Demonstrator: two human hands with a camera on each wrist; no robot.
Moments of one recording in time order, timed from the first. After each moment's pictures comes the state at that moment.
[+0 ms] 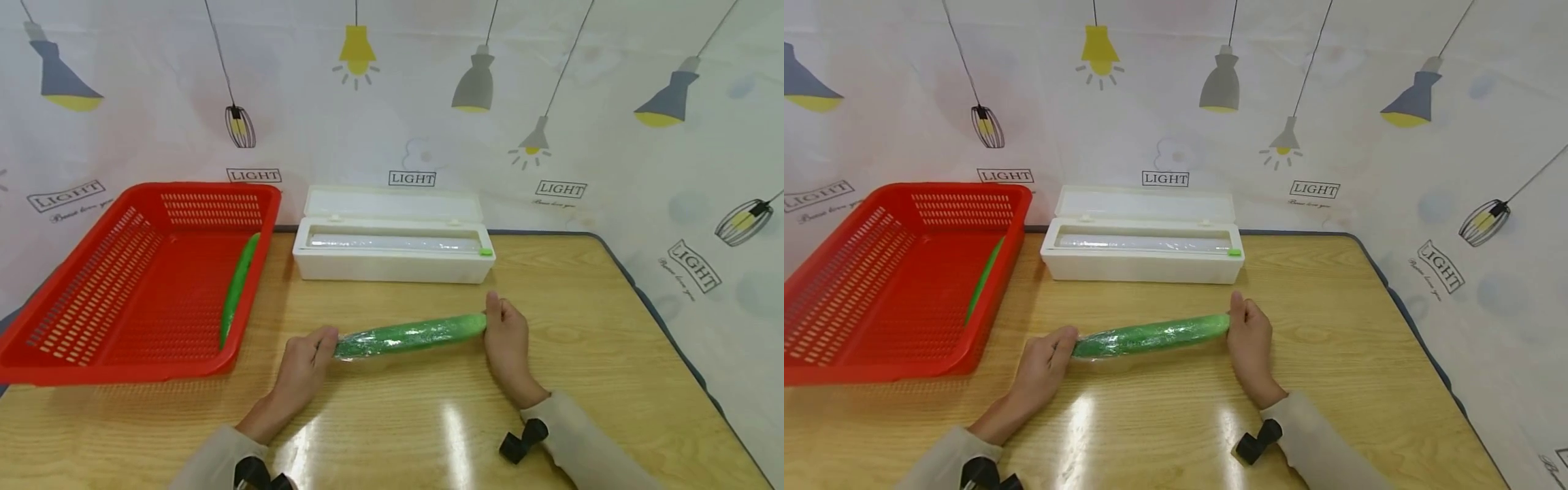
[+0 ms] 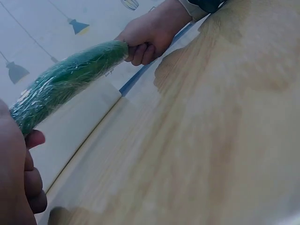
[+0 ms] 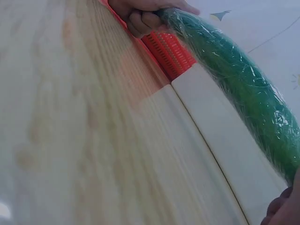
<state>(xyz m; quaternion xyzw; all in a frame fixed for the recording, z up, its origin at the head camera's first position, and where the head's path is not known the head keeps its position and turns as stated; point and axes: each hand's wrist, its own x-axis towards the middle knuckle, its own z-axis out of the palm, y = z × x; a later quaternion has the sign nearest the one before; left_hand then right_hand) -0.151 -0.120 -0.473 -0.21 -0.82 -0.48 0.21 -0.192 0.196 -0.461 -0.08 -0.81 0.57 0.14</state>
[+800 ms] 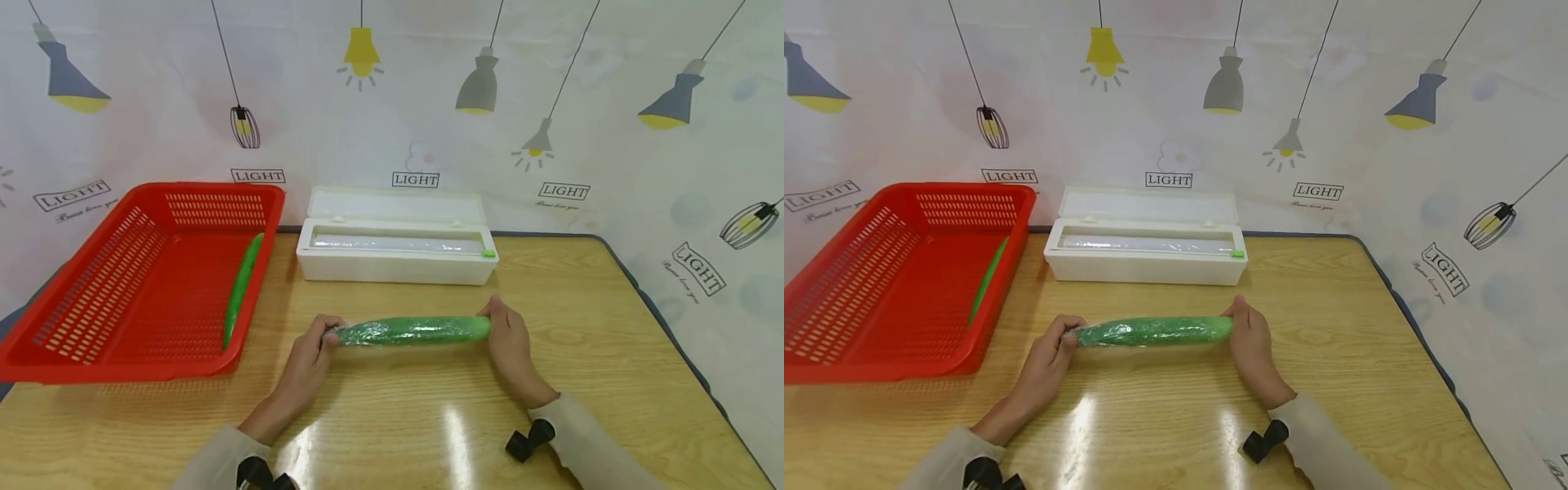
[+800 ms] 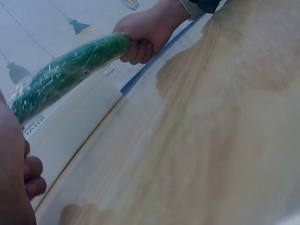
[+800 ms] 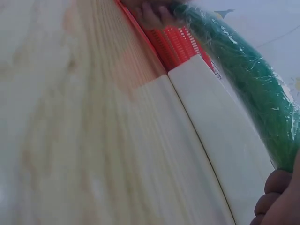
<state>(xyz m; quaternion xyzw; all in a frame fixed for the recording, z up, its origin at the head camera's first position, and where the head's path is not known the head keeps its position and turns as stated) -0.152 -0.123 -0.471 -0.22 -0.80 -0.52 0.17 -0.187 0.196 -0.448 -0.02 -0.85 0.52 0.09</state>
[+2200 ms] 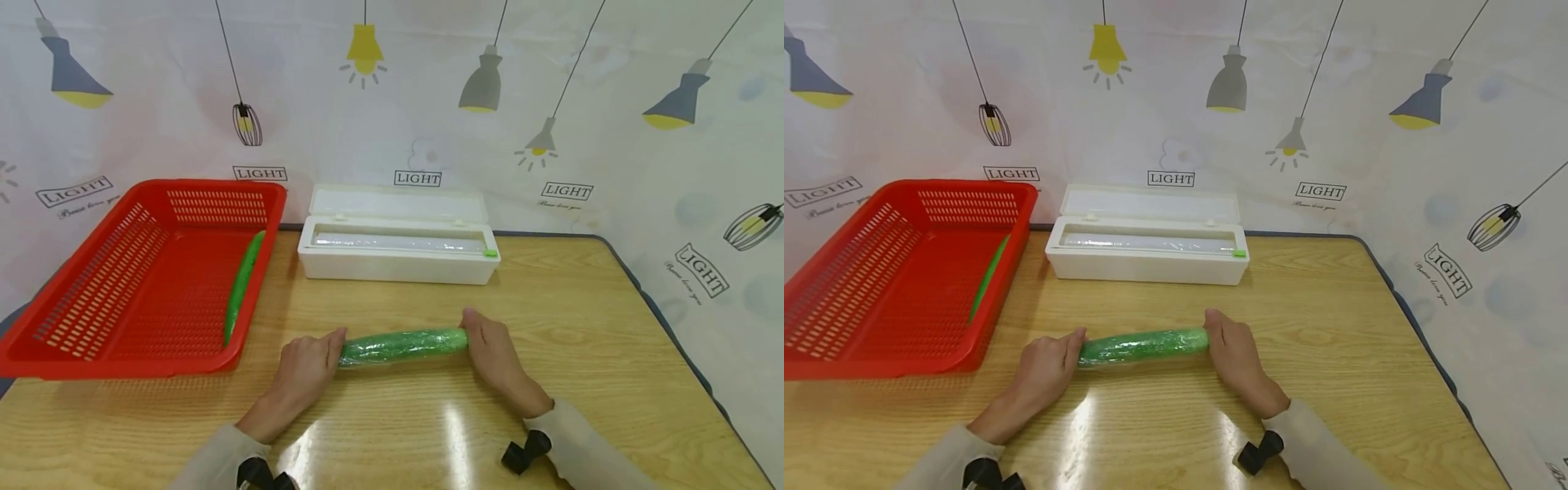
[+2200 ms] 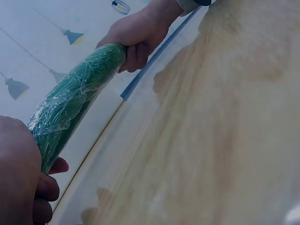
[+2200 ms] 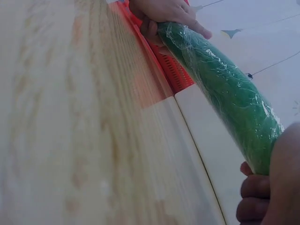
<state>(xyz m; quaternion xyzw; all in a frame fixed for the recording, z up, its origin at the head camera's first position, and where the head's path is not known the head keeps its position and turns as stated) -0.149 -0.119 -0.464 -0.20 -0.92 -0.26 0.23 -0.179 0.180 -0.451 0.10 -0.89 0.43 0.07</state>
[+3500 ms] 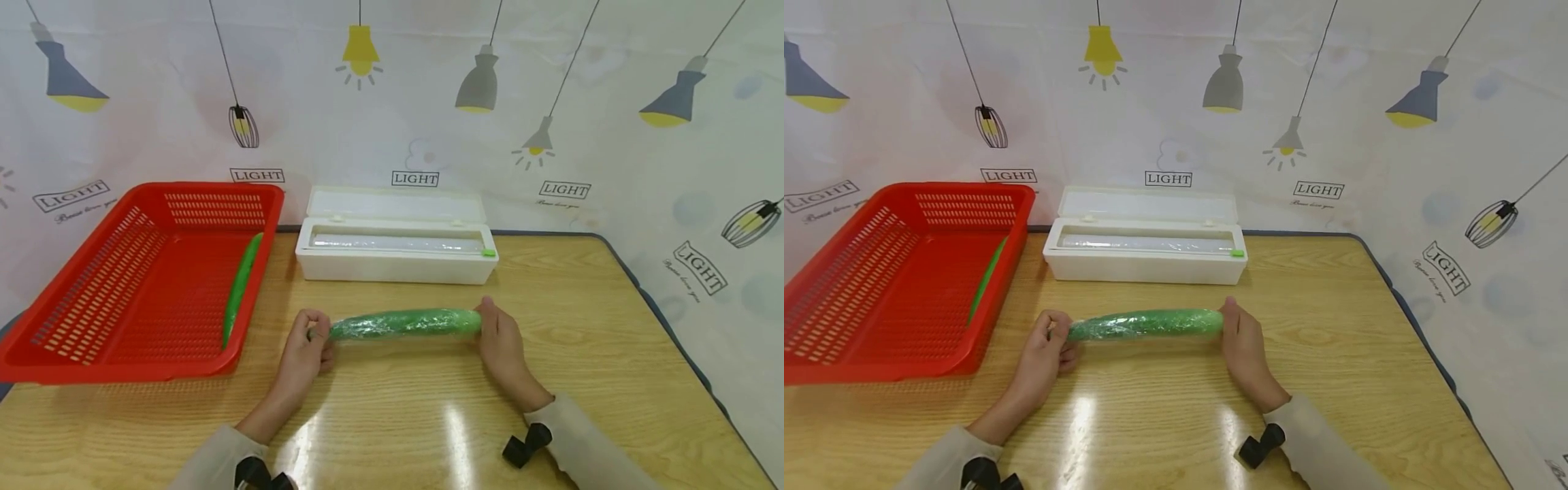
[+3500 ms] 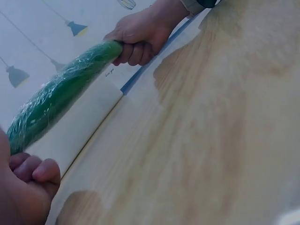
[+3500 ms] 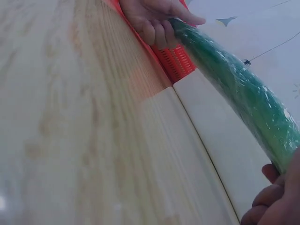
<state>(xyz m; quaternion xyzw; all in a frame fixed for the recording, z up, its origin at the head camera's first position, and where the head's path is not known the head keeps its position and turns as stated) -0.152 -0.118 -0.461 -0.05 -0.63 -0.77 0.00 -0.188 0.190 -0.456 0.03 -0.86 0.51 0.08</state>
